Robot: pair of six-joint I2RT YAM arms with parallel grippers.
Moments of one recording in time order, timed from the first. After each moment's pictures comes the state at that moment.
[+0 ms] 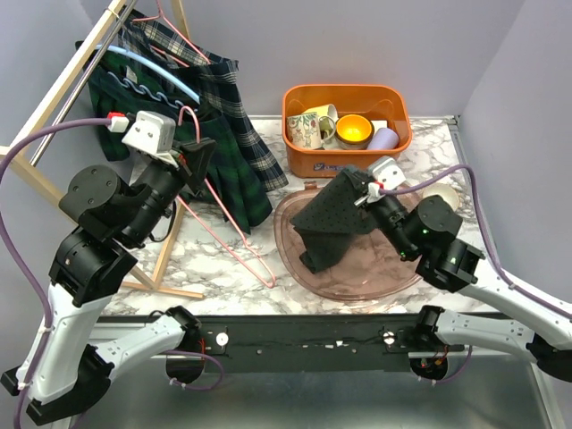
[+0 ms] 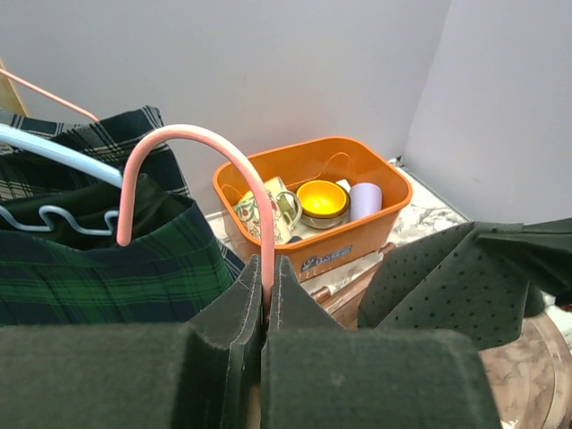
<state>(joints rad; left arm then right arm) -0.65 0.89 1.59 -0.57 -0.15 -0.05 1.01 0.89 1.00 0.07 0.43 -0.41</state>
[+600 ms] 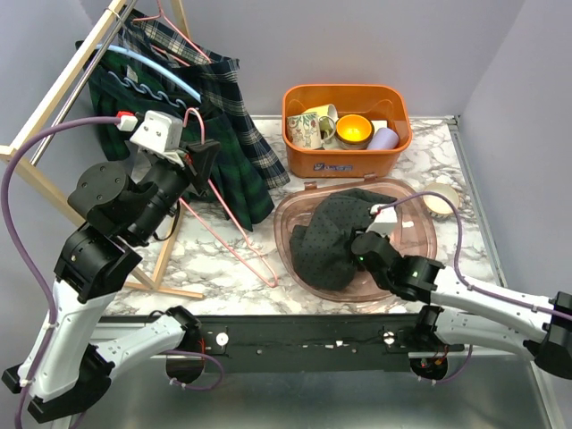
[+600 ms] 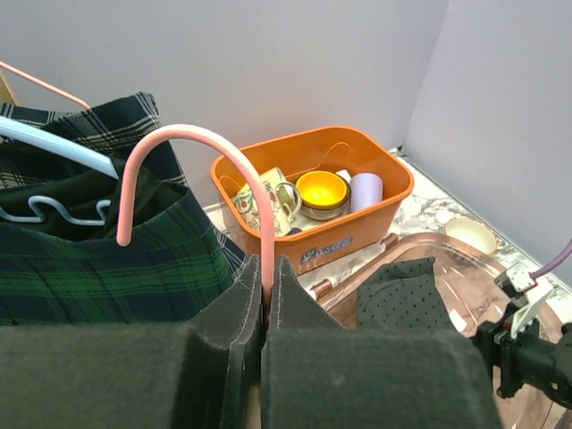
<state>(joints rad) -0.65 0.89 1.56 -0.57 -0.14 -0.05 1.01 0.92 0.58 -0.34 0.70 0.67</state>
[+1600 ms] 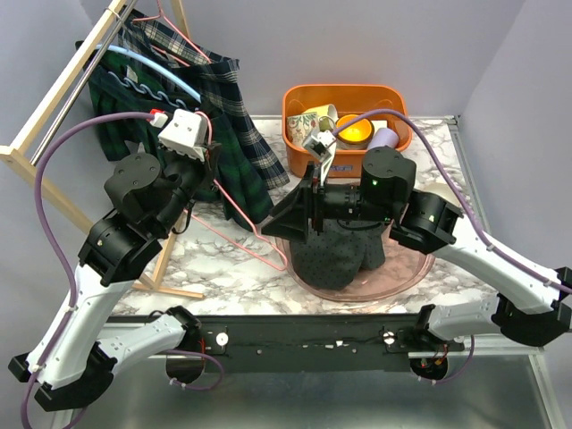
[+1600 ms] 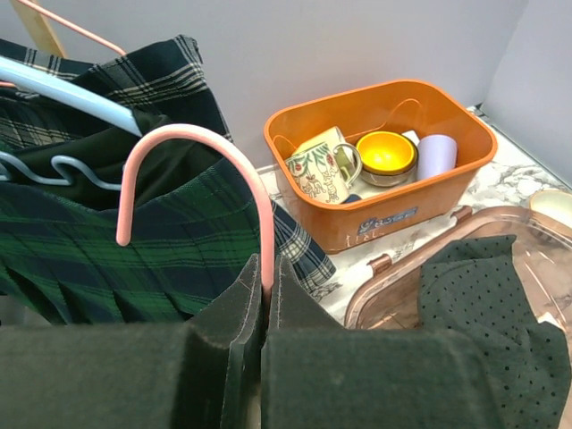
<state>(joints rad) -0.65 0.93 1.48 -0.55 -0.27 0.02 1.06 1.27 1.55 -0.37 -0.36 0.46</state>
